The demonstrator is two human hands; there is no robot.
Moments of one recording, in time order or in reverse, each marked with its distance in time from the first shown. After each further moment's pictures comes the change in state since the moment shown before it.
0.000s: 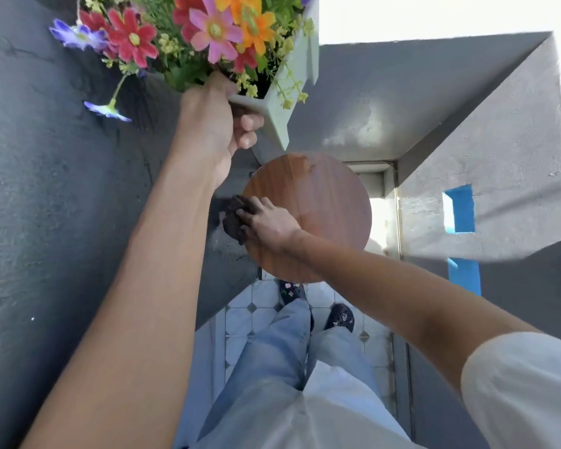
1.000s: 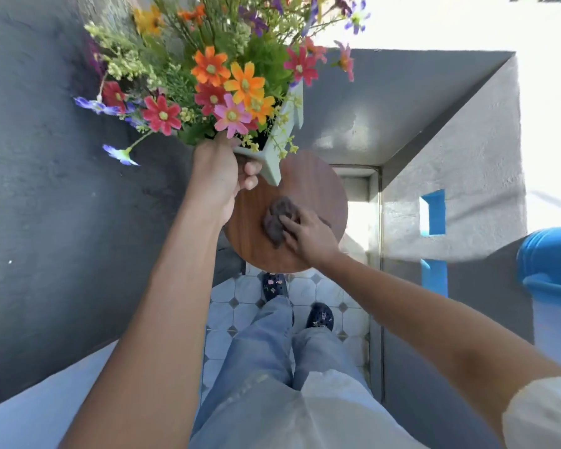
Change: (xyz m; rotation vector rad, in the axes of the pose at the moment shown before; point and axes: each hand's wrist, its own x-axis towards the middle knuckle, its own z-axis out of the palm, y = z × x) left_hand -0.034 -0.064 0.003 -0.065 0.064 -0.146; right_hand -0.118 0.068 0.003 0.046 0.180 0.155
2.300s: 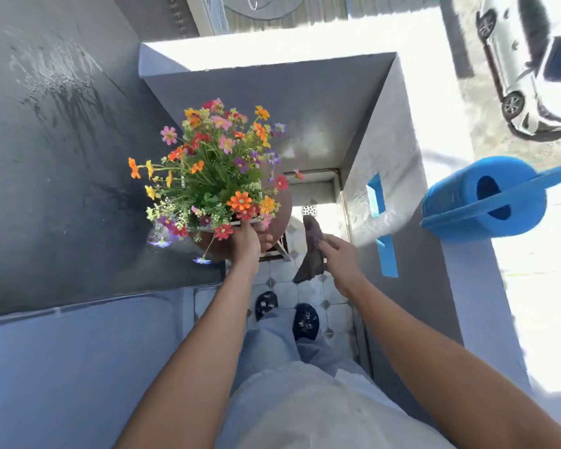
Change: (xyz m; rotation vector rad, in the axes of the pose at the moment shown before) left_hand -0.064 -0.194 0.060 0.125 0.106 -0.160; right_hand -0.172 0.030 -0.085 1.314 0.235 0.919
